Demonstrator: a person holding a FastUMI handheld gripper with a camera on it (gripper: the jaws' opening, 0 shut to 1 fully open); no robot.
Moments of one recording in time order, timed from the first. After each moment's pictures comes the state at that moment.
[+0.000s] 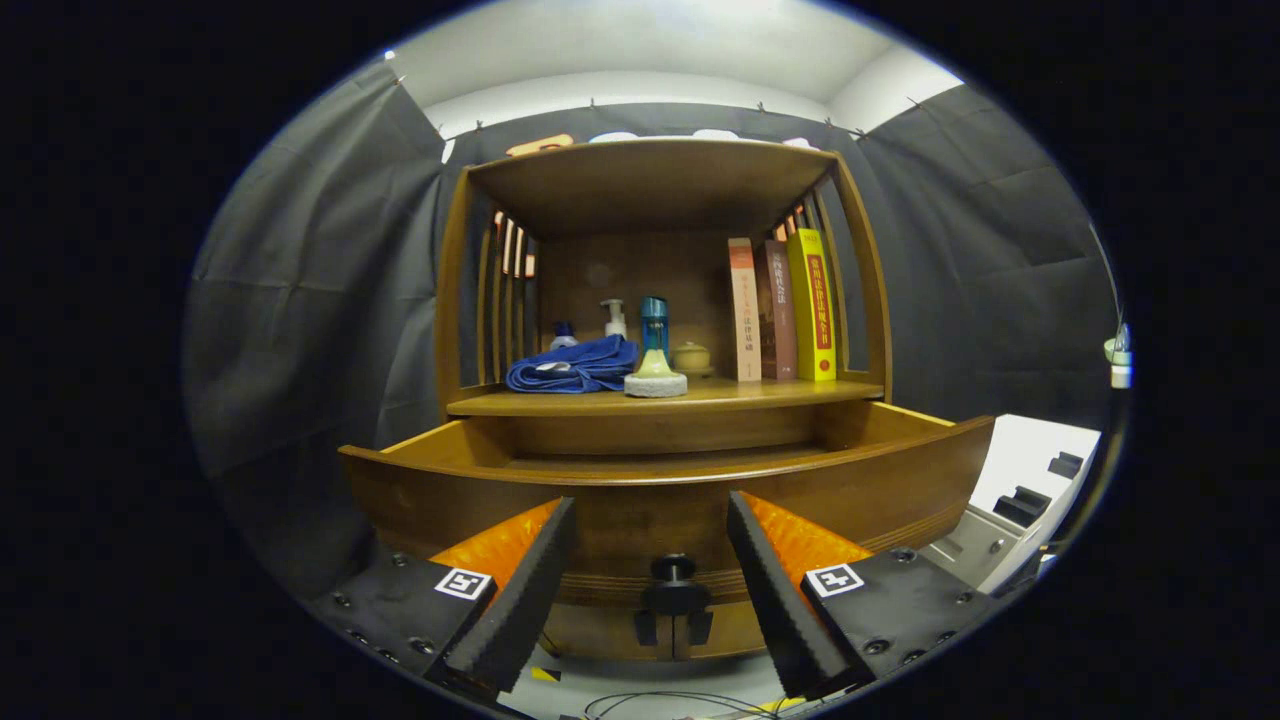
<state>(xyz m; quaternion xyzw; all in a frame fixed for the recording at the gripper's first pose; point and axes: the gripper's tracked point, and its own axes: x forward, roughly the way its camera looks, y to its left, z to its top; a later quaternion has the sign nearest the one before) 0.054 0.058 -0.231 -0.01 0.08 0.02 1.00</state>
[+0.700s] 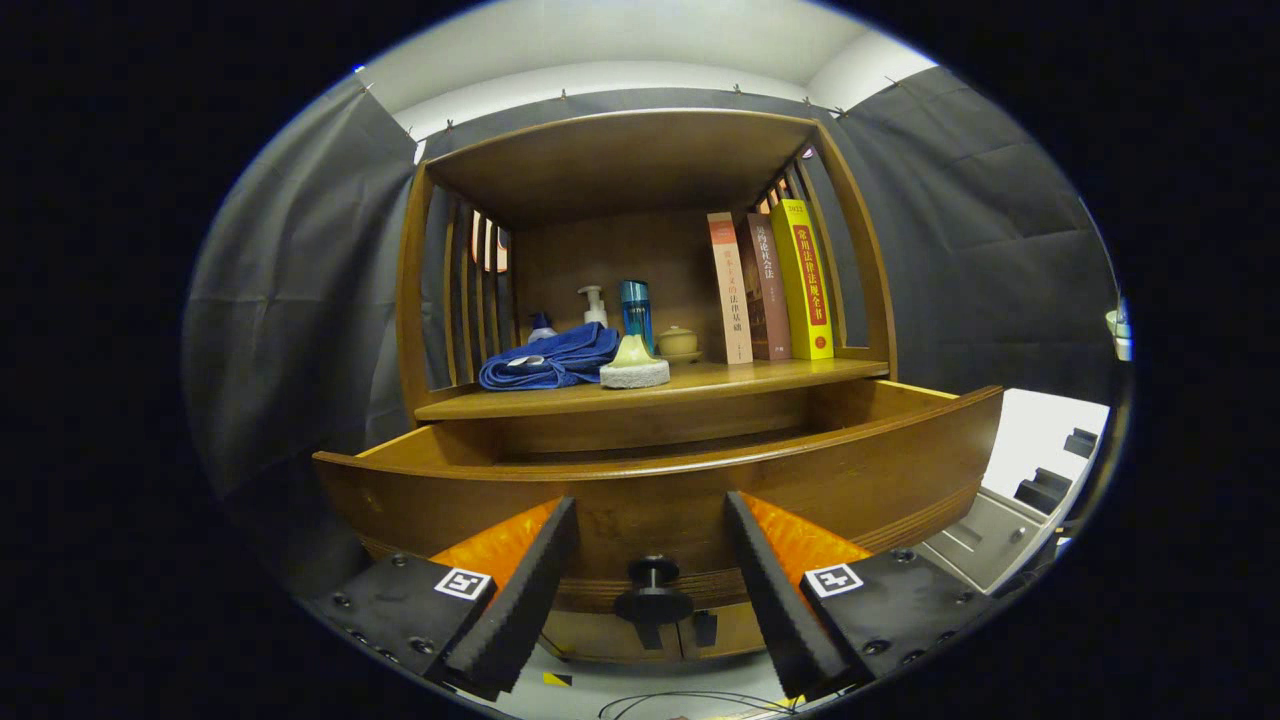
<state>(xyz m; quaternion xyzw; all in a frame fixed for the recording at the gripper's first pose) 0.094 0.046 -0.240 0.01 0.09 0.01 1.00</state>
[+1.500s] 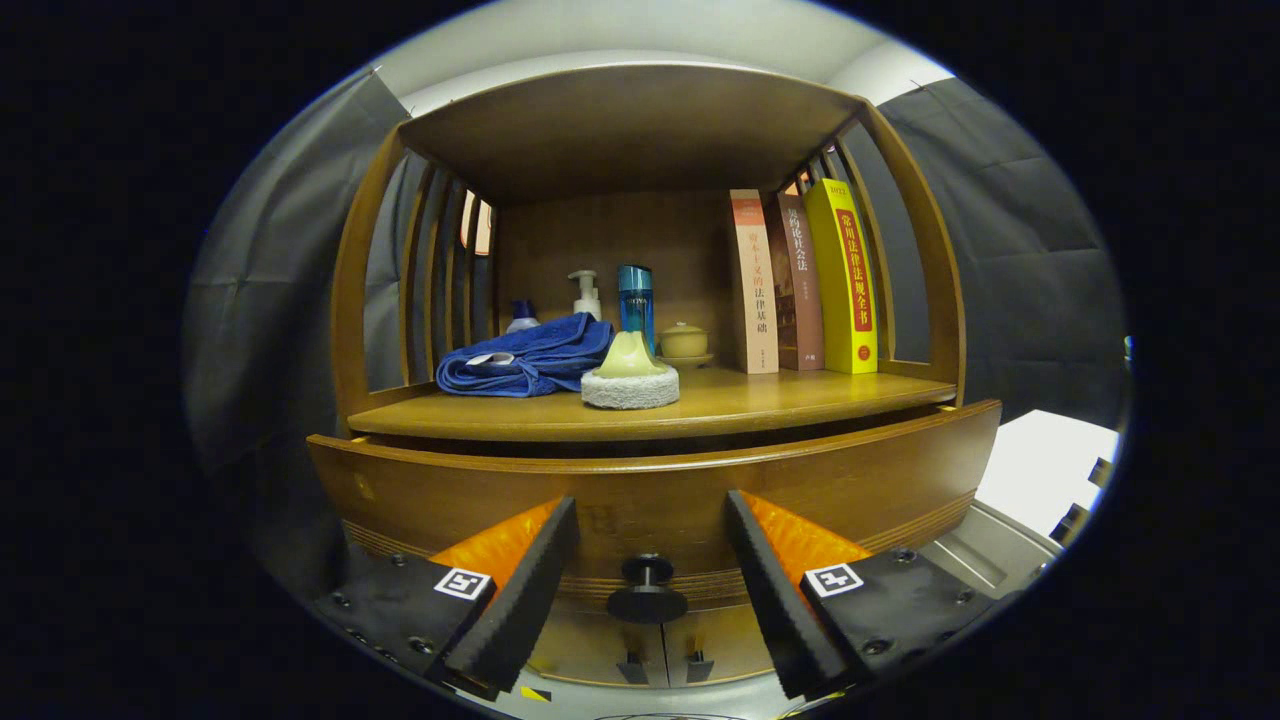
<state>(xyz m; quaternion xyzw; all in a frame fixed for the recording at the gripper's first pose) 0.193 0.051 -0.276 -0.01 0.11 0.00 0.99</state>
